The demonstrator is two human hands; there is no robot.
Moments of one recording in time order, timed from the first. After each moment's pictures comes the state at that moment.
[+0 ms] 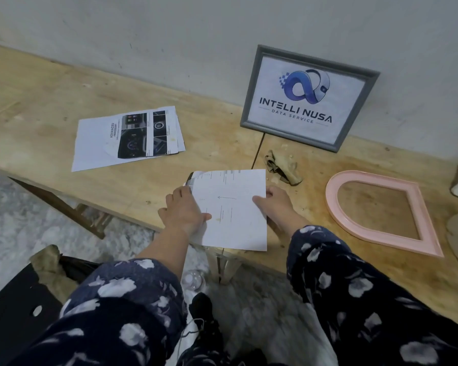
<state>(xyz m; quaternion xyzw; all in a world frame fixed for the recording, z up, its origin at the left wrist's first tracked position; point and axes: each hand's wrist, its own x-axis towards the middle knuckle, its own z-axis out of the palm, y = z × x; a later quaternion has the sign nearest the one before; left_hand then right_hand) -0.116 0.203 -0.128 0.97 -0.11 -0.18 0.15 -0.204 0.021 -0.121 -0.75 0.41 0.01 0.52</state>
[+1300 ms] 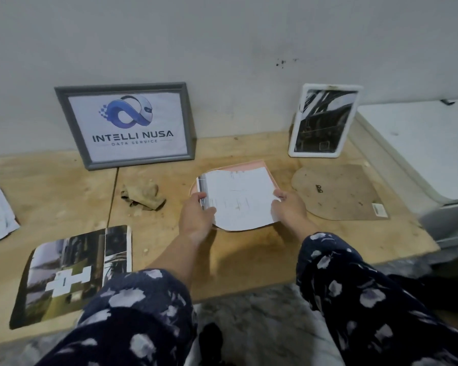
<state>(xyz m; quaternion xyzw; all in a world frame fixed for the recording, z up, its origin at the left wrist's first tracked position) -0.274 -0.059 -0.112 0.84 -0.27 -0.25 0.39 -0.441 -0.175 -0.097 -0.64 0.61 -0.16 0.44</state>
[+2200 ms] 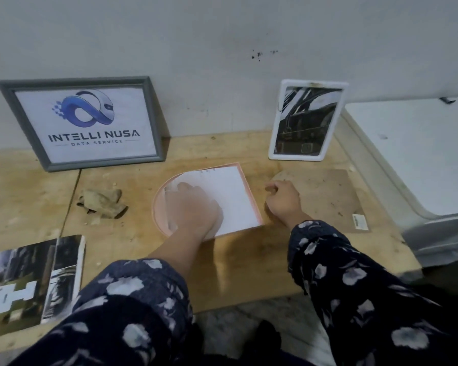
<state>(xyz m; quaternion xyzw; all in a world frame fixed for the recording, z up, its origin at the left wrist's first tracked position) -0.321 -0.144 -0.115 0.92 -0.35 -0.11 0.13 -0.472 -0.267 -0.116 -0.74 0.58 -0.10 0.33</state>
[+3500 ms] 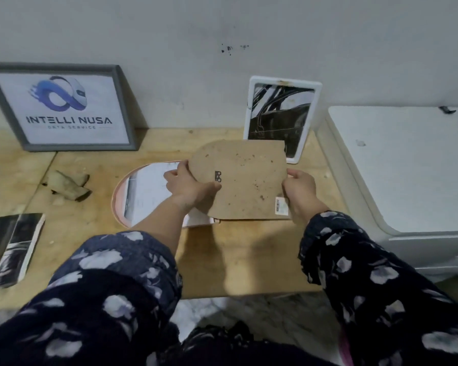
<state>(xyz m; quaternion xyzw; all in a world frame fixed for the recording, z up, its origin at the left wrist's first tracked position) -0.383 -0.218 -0.089 0.87 -0.18 -0.27 0.37 -0.567 -0.359 -0.096 -0.55 0.59 -0.22 0.55</state>
